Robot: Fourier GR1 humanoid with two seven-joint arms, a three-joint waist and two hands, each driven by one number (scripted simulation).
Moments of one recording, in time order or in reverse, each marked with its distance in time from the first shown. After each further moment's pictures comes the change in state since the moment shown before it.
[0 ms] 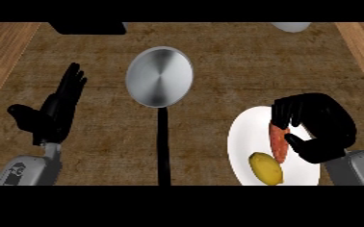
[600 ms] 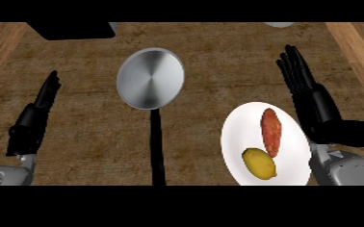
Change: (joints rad) left arm 0.067 0.151 -0.012 0.060 -0.177 0.021 -0.151; right arm -0.012 0.100 0.031 -0.135 0.313 -0.691 0.295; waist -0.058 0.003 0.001
